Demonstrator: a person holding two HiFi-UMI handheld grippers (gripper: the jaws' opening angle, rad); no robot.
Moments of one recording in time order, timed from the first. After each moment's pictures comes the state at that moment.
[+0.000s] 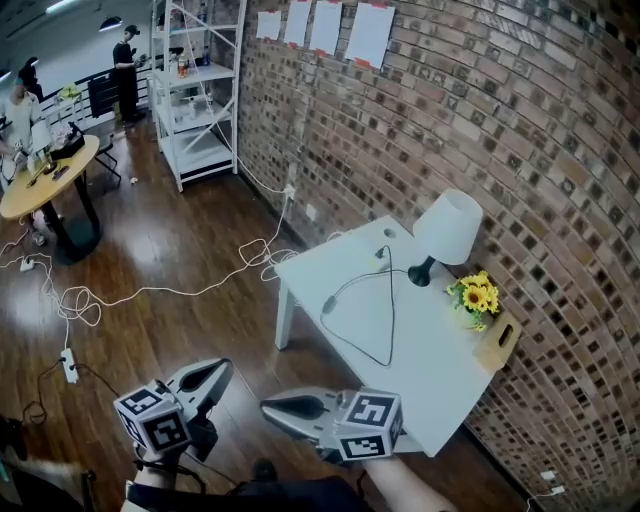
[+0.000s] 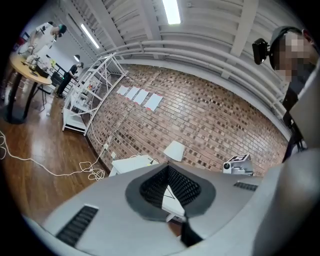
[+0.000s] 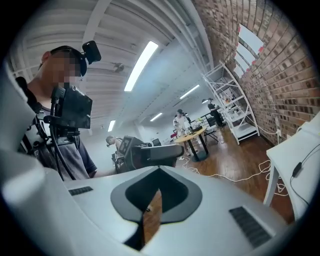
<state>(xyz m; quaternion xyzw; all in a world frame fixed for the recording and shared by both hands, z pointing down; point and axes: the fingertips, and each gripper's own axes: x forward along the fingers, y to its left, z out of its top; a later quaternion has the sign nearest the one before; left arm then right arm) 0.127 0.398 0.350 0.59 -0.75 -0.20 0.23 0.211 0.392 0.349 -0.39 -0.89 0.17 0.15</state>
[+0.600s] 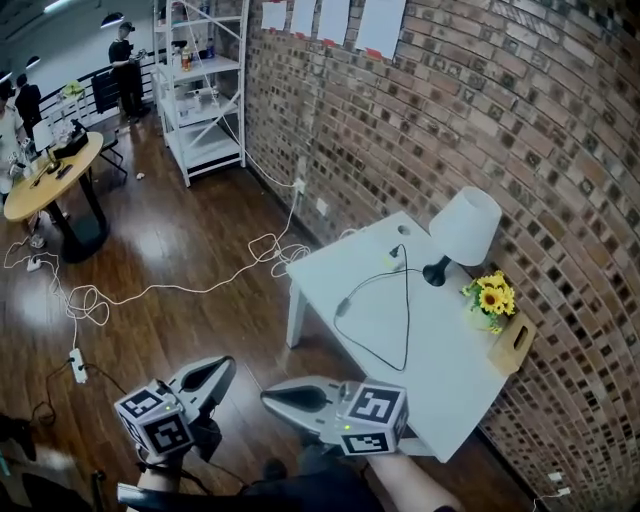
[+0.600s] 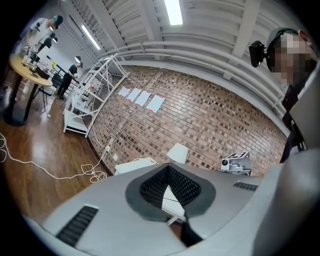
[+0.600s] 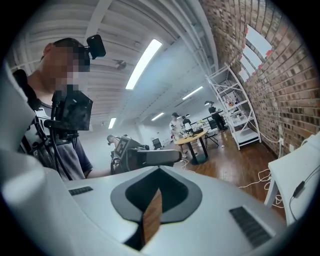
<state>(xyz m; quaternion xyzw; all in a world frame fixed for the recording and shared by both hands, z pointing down) 0.089 0.398 0.351 0.57 -0.77 -0.19 0.22 0.166 0.386 0.340 -0.39 -0.90 0.15 0.14</state>
